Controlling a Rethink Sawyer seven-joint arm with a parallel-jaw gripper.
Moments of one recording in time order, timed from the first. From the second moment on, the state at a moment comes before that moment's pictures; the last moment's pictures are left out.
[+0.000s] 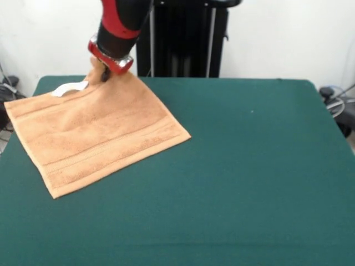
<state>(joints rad) -0.24 -0.31 -0.49 1.93 0.04 0.07 1.80</state>
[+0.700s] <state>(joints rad) -0.24 -0.25 -0.44 2.05 0.10 -0.52 2.00</state>
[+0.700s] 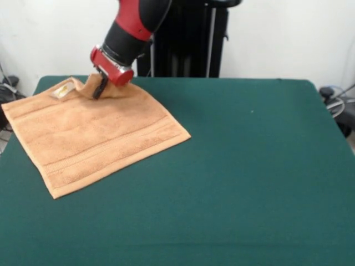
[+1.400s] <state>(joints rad) -0.26 -0.22 -0.41 2.07 0.17 -0.50 2.01</state>
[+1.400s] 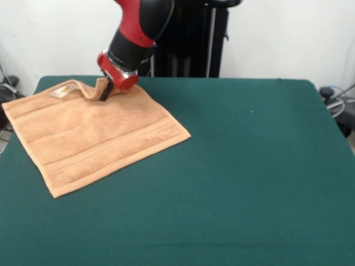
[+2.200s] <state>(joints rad) -0.33 -0.16 -0.40 2.19 0.16 -0.75 2.02</state>
